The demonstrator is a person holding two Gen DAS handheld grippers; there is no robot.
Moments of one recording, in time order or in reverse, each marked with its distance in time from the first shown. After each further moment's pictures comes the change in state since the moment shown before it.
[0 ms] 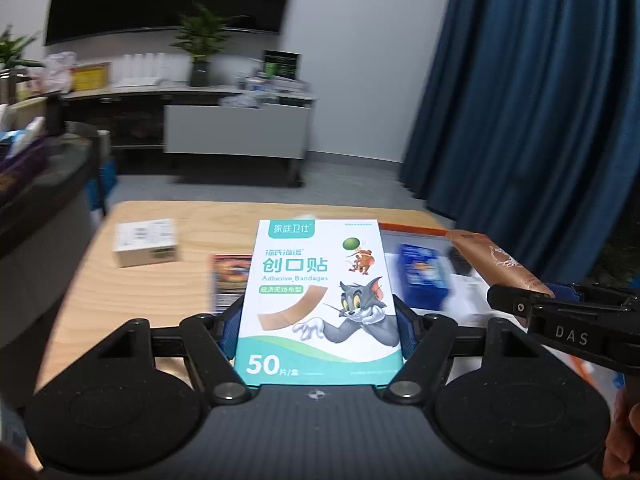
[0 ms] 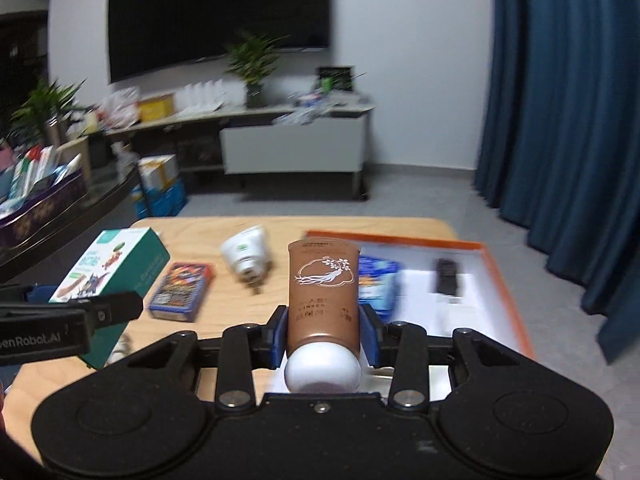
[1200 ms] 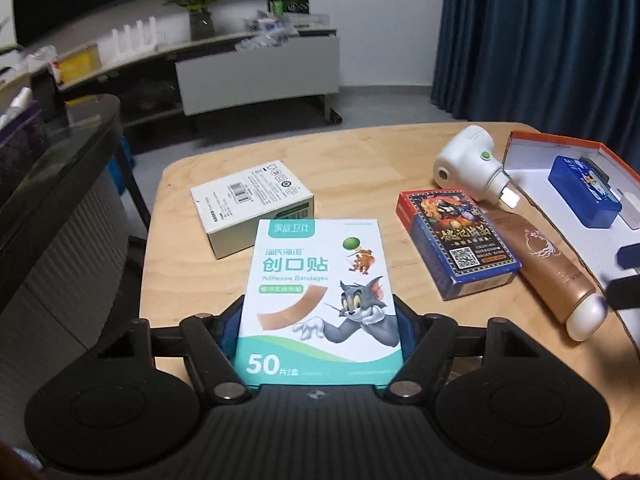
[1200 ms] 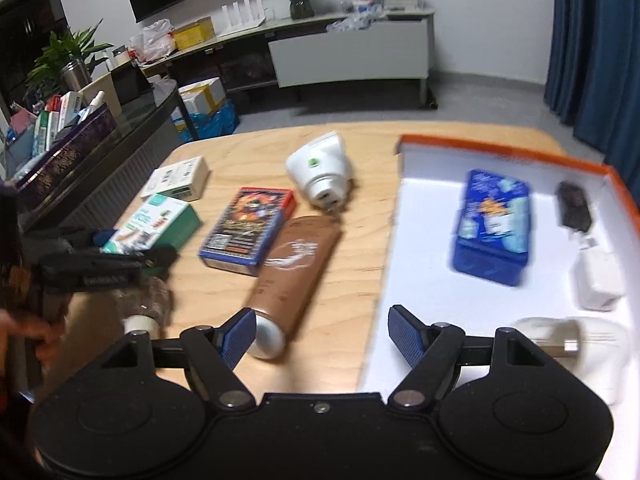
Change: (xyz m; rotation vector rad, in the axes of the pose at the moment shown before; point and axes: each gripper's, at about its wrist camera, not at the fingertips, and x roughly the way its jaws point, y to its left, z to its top) left arm 0.087 0.136 -0.003 0.177 0.177 0.118; right arm 0.115 0.067 -0.004 0.023 0.334 0.258
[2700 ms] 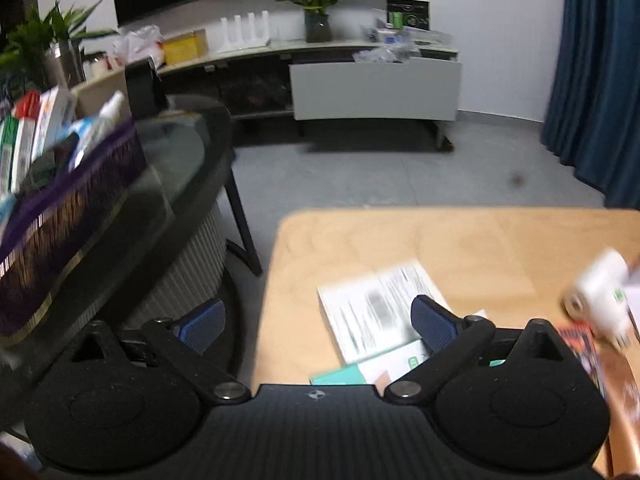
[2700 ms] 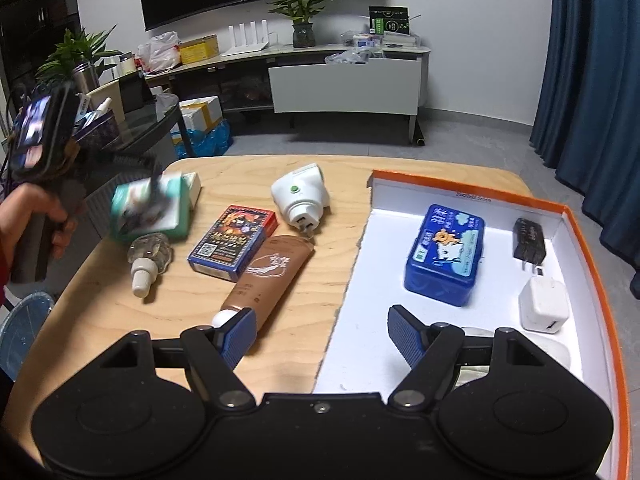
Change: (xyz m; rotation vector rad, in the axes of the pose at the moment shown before) left arm 0.028 0.043 0.064 -0.184 0.025 0.242; right arm -0.049 -0.017 -0.013 -0.082 -0.120 -0.092
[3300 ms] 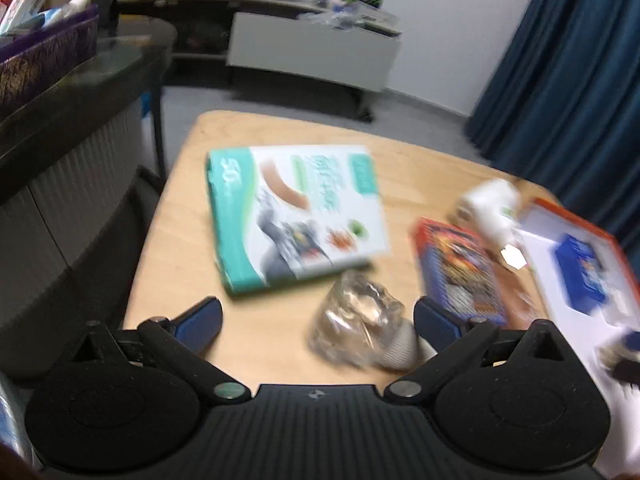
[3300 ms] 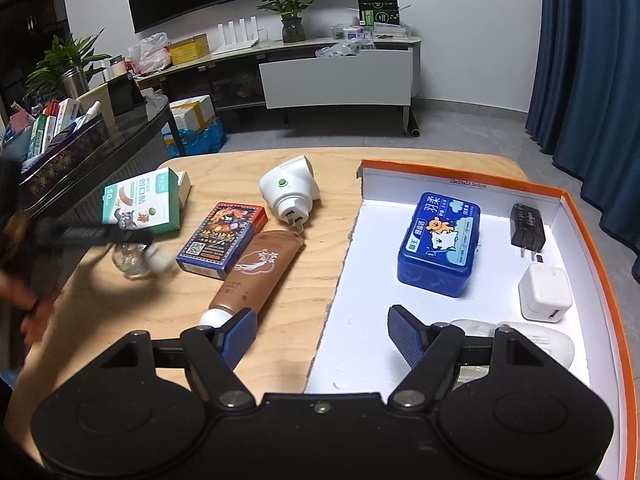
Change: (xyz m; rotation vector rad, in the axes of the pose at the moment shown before) left arm -0.013 -0.013 -0.064 -0.119 0.062 -0.307; right arm 0.010 -0.007 -0.003 0.028 0.023 0.001
